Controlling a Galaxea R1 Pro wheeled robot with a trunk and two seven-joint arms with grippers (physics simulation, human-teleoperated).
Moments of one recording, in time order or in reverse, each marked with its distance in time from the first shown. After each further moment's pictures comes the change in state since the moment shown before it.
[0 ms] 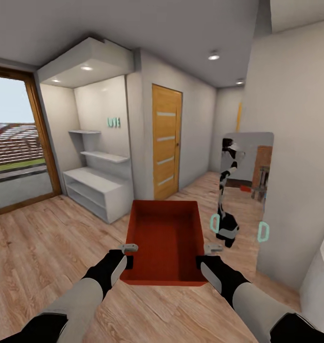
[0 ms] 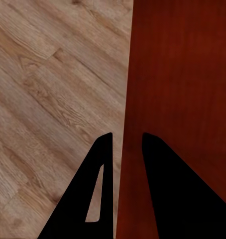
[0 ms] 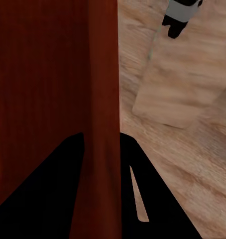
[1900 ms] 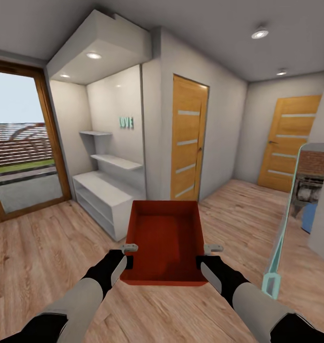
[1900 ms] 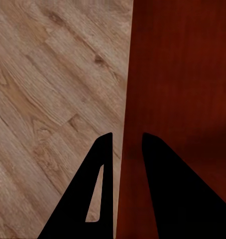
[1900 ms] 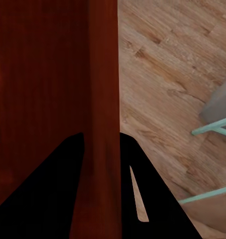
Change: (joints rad) left arm 0.000 0.000 0.001 0.001 0.000 0.000 0.000; right arm 0.000 0.000 0.000 0.000 0.000 0.000 0.000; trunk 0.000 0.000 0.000
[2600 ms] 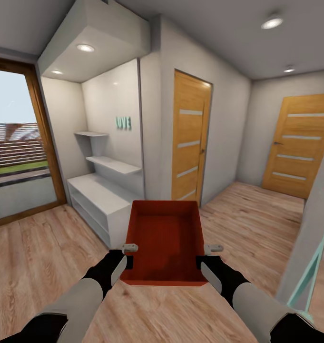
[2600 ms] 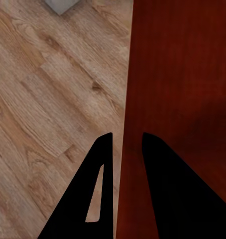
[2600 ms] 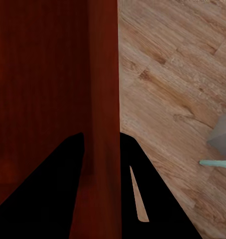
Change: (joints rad) left arm 0.000 0.000 0.000 0.000 0.000 0.000 0.000; right arm 0.000 0.000 0.000 0.000 0.000 0.000 0.000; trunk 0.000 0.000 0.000
